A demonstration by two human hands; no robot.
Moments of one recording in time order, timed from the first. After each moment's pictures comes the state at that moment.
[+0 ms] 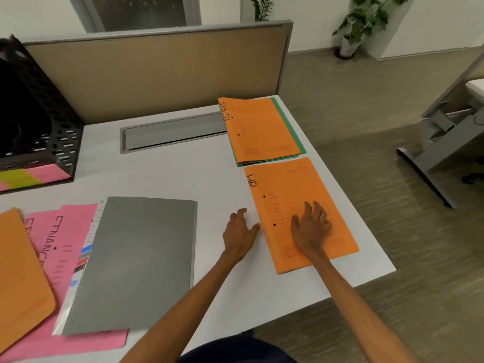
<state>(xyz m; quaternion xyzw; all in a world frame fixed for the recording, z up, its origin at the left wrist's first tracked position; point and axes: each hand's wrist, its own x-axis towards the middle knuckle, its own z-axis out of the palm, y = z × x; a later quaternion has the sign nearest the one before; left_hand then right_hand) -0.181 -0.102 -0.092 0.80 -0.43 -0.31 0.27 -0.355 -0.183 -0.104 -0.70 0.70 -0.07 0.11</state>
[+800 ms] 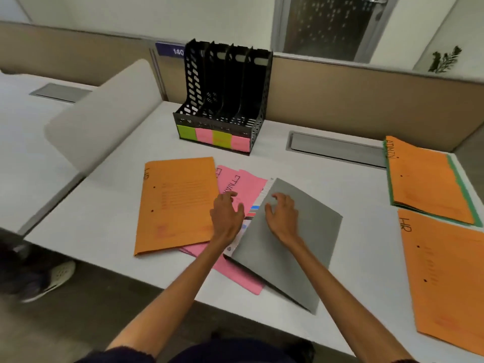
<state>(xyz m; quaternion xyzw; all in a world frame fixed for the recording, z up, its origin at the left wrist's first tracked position) 0.108 0.156 -0.048 0.88 -0.21 -0.04 0.42 0.019 0.027 -0.048 -0.87 0.35 -0.15 0.29</state>
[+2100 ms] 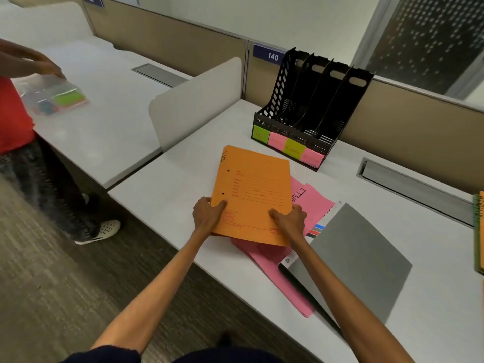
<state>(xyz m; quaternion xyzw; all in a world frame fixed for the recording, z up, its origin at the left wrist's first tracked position) 0.210 0.342 -0.055 0.87 0.04 -0.08 0.48 0.132 0.127 -0.065 -0.79 0.40 -0.05 0.47</state>
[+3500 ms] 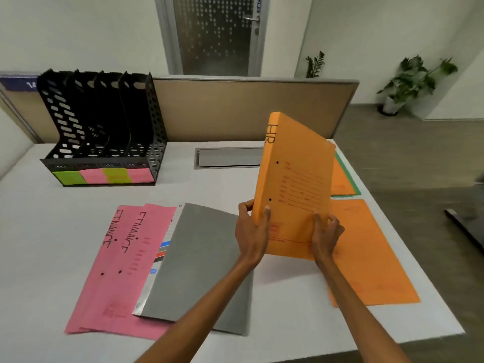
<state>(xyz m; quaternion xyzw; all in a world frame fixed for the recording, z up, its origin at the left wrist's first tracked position) -0.073 -0.042 -0.003 0.70 -0.28 -0.20 0.63 -0.211 -0.164 -0.056 -0.50 0.67 -0.39 0.39</state>
